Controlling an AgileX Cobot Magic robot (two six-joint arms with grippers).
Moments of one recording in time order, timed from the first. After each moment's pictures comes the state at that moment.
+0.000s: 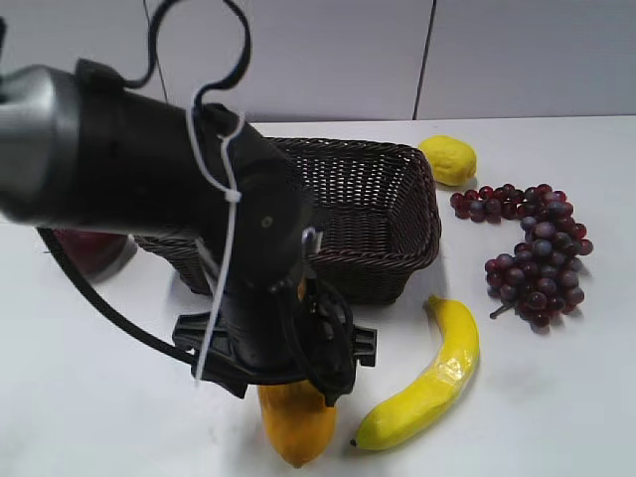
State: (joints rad) left arm -0.97 1.89 -1.18 -0.08 0.84 -0.68; right arm 0.06 -0.01 -0.50 -0.03 1.05 0.06
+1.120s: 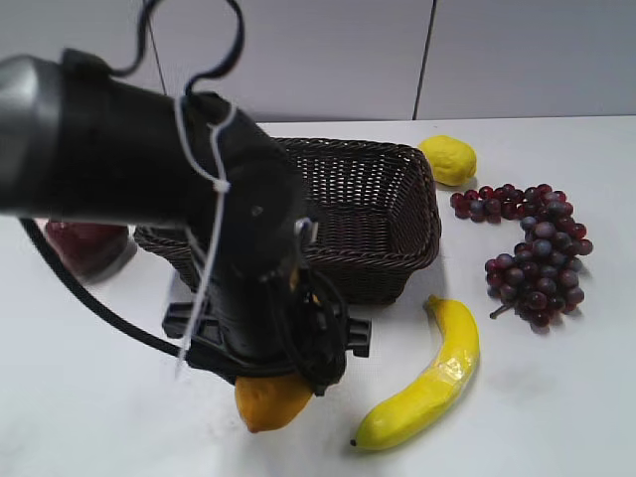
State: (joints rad) left arm -0.97 1.84 -1.18 -0.04 0.88 -0.69; right arm 0.06 -0.01 -0.50 -0.02 1.05 0.06
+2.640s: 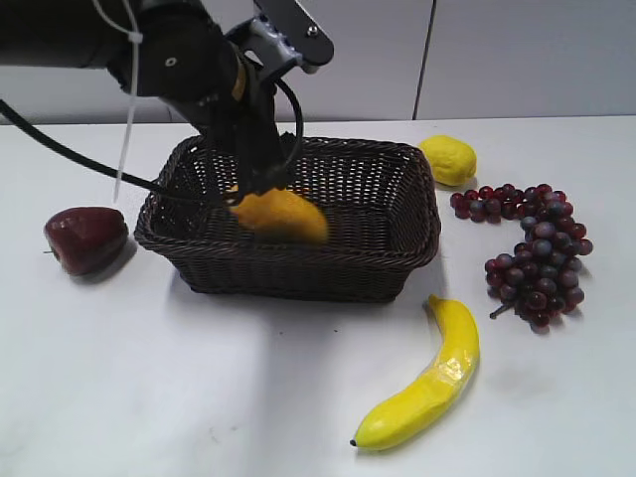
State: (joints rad) left arm -0.74 1.83 -1.36 0.46 0.62 0.01; right arm 0.06 -0.01 -0.50 -0.02 1.05 0.06
